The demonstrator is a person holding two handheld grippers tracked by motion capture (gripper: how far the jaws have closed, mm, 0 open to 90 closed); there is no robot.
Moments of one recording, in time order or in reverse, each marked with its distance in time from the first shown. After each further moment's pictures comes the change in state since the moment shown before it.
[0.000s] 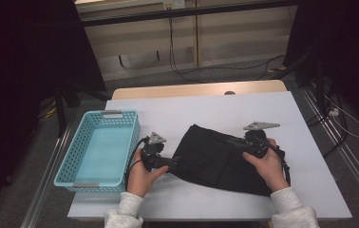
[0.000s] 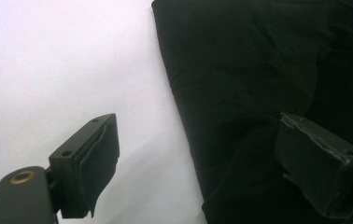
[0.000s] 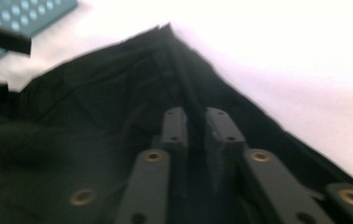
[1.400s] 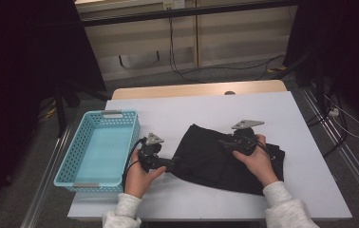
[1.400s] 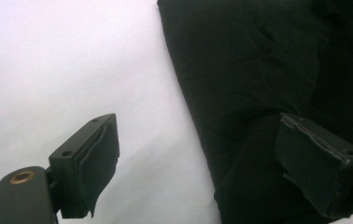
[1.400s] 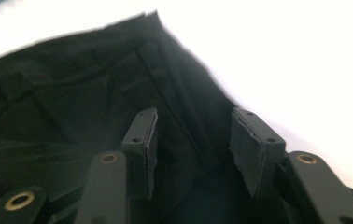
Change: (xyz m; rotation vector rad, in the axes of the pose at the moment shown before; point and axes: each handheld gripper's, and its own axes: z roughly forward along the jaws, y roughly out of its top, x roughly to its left) left arm 0.004 -0.004 -0.006 0.003 0.008 -0.006; right arm 0.002 0.006 0.035 0.046 -0.068 -0.086
